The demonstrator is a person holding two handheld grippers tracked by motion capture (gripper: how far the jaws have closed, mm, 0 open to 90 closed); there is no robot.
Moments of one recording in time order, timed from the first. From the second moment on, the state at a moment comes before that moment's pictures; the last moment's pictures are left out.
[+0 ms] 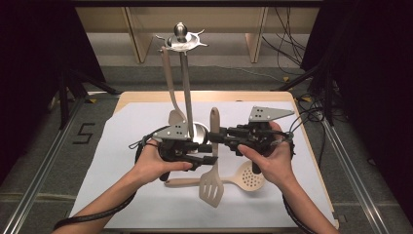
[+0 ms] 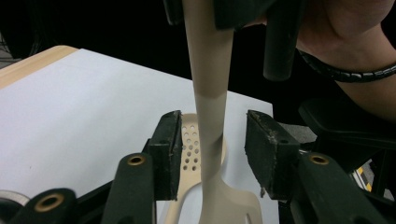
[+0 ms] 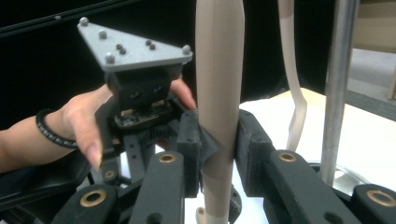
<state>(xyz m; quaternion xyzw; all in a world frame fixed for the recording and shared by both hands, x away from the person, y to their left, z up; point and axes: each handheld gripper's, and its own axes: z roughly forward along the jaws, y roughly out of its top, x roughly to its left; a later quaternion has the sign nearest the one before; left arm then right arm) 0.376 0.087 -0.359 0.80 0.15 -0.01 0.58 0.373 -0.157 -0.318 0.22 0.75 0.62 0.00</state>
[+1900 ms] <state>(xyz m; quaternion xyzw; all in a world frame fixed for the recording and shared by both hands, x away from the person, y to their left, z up) 0.389 0.113 -0.322 0.78 0.26 0.10 0.57 0.372 -0.217 -0.382 0.40 0.74 0.52 0.18</state>
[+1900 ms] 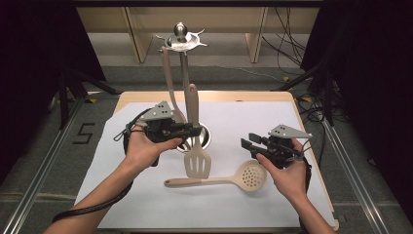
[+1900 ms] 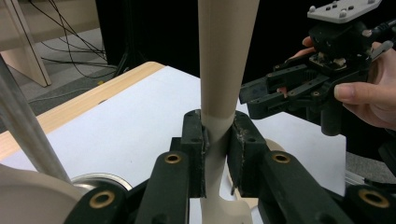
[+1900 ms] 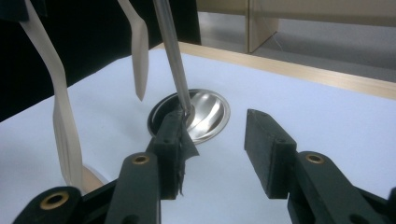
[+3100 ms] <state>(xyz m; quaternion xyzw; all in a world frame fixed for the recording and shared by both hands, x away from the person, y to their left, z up) 0.422 0.123 -0.289 0.79 0.26 0.14 0.54 0.373 -0.227 -0.383 0.42 0.73 0.52 0.17</state>
